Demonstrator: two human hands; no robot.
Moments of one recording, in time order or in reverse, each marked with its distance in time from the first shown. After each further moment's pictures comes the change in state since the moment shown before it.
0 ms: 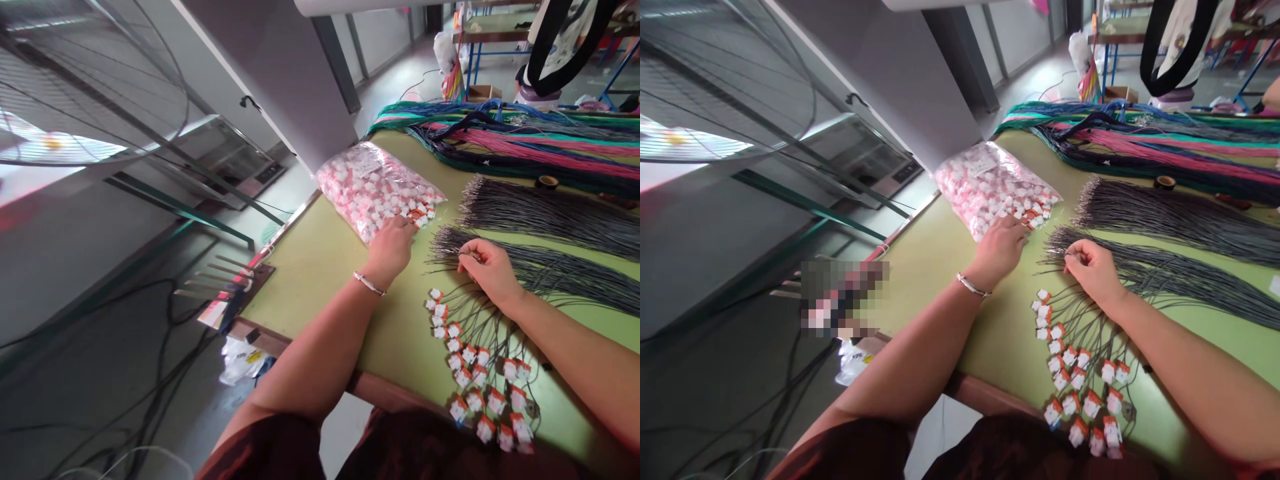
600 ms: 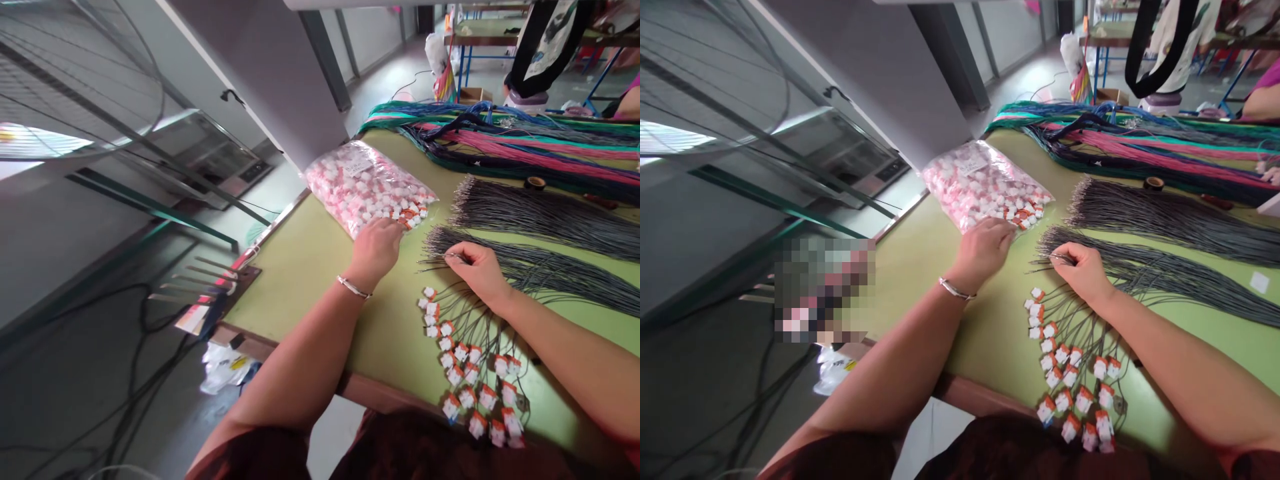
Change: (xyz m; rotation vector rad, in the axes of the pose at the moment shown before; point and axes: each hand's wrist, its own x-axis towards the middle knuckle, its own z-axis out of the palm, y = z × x) left_hand -0.008 -0.001 -0.012 -0.196 0.110 -0.051; right_hand 0.002 0.006 0.003 -0.090 0.007 -0.122
